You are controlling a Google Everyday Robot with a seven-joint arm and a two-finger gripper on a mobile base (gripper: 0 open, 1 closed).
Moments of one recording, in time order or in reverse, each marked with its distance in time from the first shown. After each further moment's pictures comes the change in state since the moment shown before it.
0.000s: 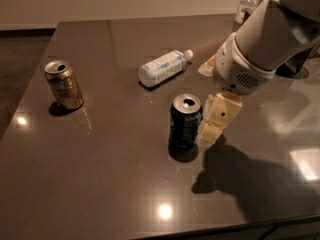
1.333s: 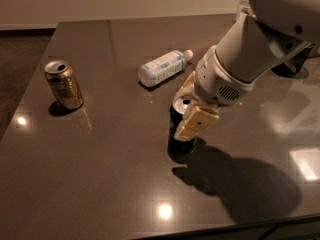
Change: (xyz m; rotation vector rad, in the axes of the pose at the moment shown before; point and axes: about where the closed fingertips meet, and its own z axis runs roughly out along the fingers) arm -0.026 0.023 0.026 -0.070 -0.058 -0.071
